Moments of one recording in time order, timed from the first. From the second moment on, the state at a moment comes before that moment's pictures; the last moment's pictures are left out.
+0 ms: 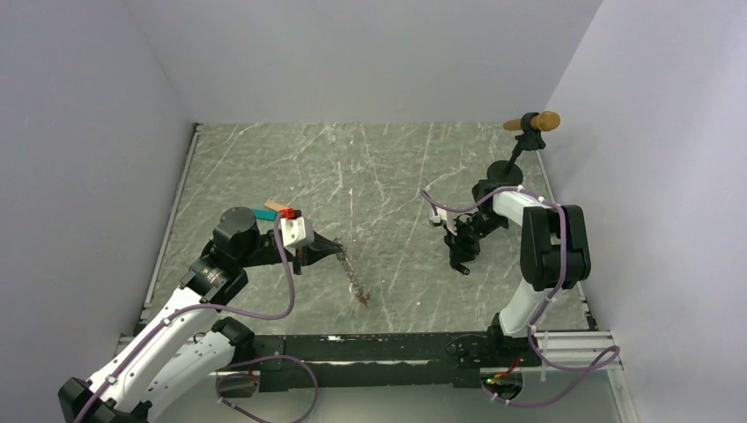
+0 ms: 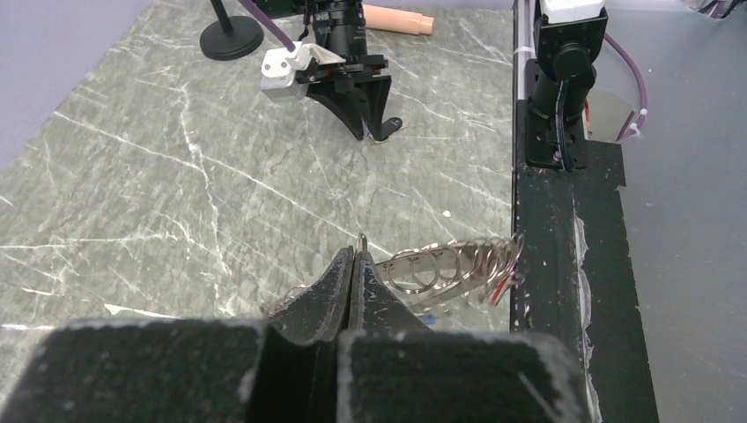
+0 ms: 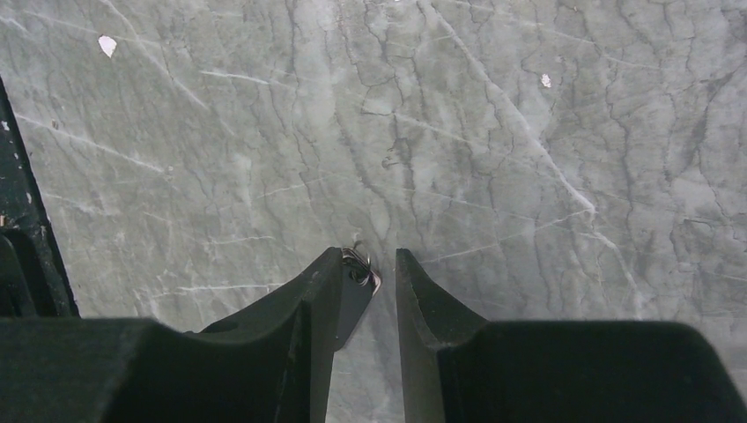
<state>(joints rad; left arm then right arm) -0.55 0.72 0.67 -0.12 0.79 0.21 0.05 1.75 1.00 -0.97 -0.64 -1.37</state>
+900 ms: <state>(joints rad) -0.55 0.72 0.67 -0.12 0.79 0.21 0.03 1.78 1.02 -1.03 -0.65 -1.37</state>
